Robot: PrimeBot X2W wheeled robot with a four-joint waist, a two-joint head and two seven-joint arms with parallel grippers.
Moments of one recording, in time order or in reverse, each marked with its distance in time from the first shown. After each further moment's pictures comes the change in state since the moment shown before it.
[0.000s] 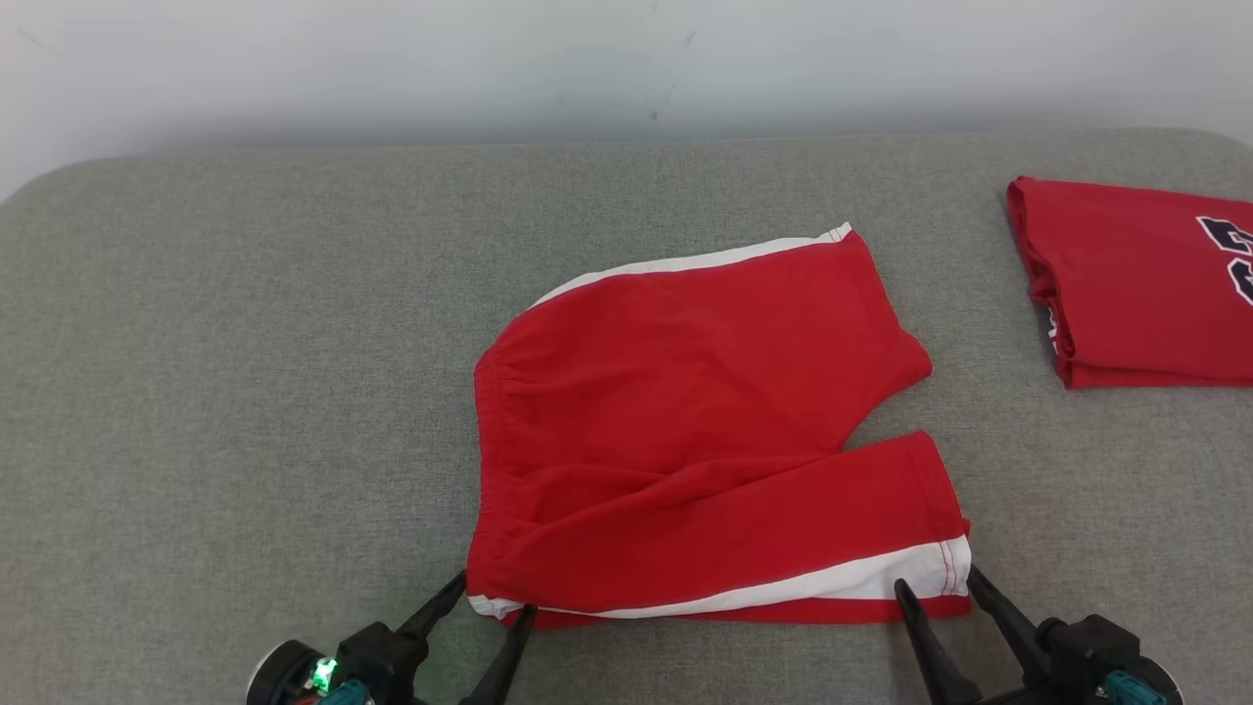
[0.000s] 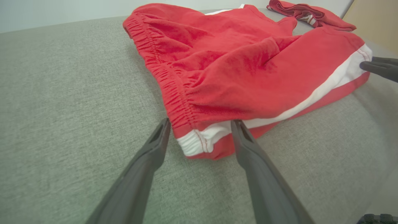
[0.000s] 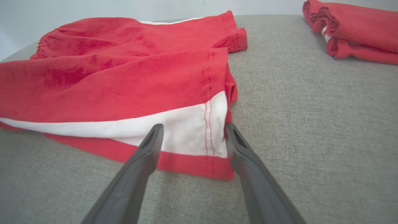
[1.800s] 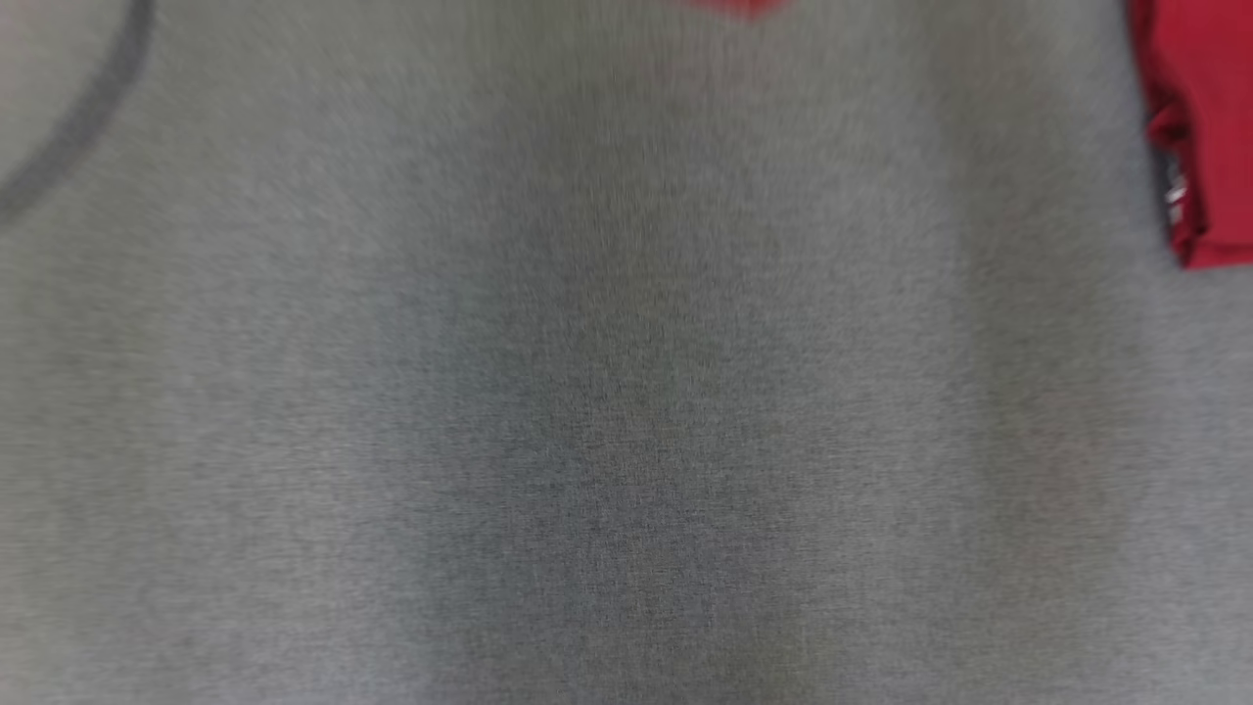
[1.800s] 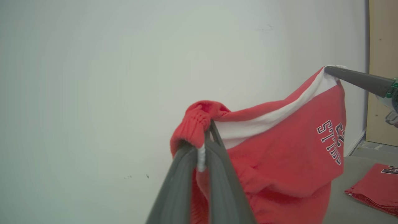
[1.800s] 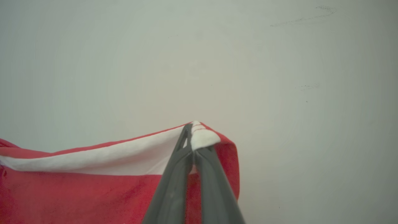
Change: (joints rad) left arm -1.455 0.230 -0.240 0.015 -0.446 0.000 0.167; right arm -1.403 0.001 -0.045 0.146 0.246 0.000 0.210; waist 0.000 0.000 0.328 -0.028
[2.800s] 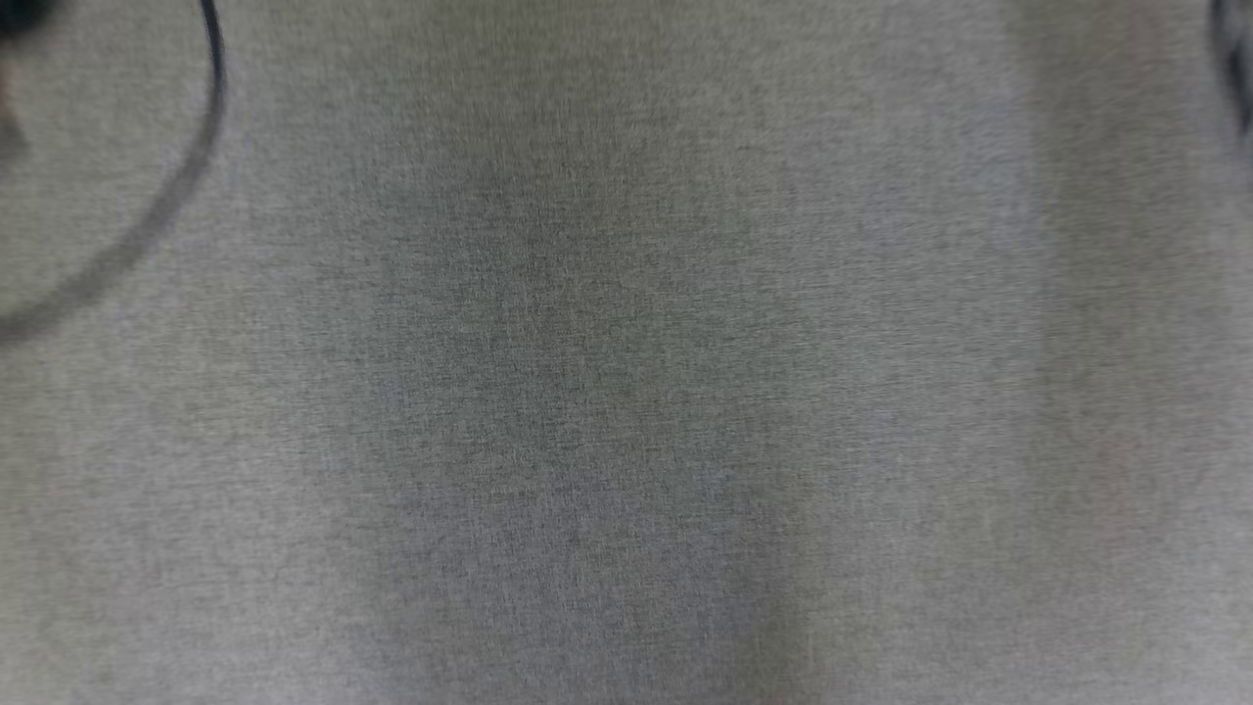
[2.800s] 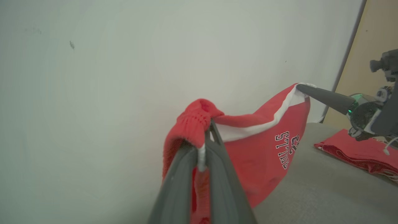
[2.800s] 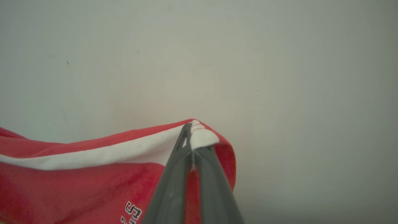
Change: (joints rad) left arm -0.007 0.019 -0.208 0.038 -0.213 0.000 -0.166; right arm -0.073 -0.006 0.201 0.265 0.038 0.000 -0.177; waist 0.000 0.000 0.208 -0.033
